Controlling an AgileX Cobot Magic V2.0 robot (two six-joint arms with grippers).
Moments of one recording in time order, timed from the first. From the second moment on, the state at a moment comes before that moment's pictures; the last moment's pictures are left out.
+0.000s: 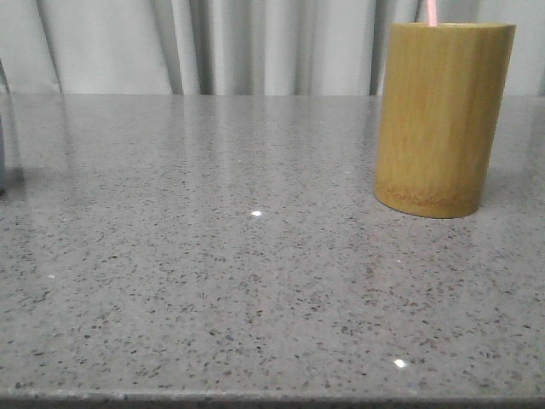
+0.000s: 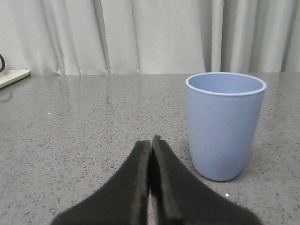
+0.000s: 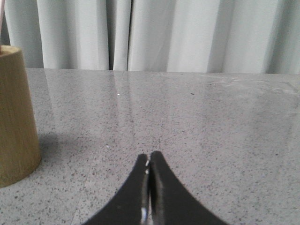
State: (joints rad) left arm 0.04 0.00 -0.09 -0.07 0.18 0.02; right arm -0.02 -0.01 -0.03 -0.12 0.12 0.16
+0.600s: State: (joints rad) left arm 0.04 0.46 -0.62 -0.07 0.41 0.02; right arm -0.02 0.37 -0.54 -0.10 0.49 0.16
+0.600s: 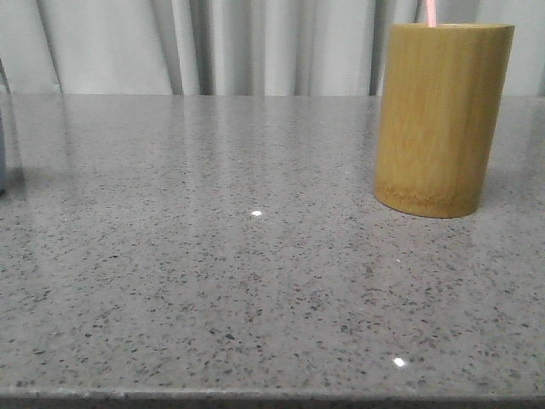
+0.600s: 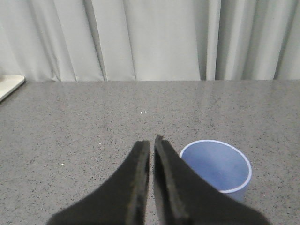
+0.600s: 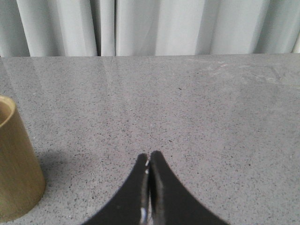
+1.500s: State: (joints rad) left arm 0.04 0.74 -0.81 -0.08 0.57 0.02; right arm -0.02 0.50 -0.63 -0.07 0.49 0.16
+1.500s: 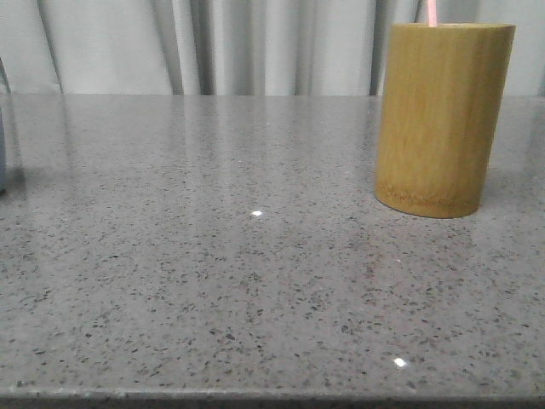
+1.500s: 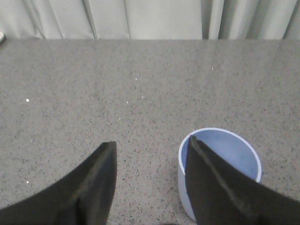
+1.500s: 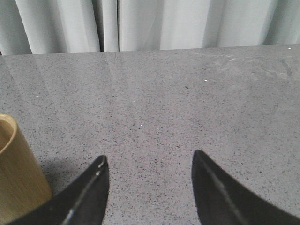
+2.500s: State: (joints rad) left arm 0.04 1.48 -1.30 -0.19 1.12 0.05; right arm -0.02 0.50 -0.63 -0.06 0.49 0.16
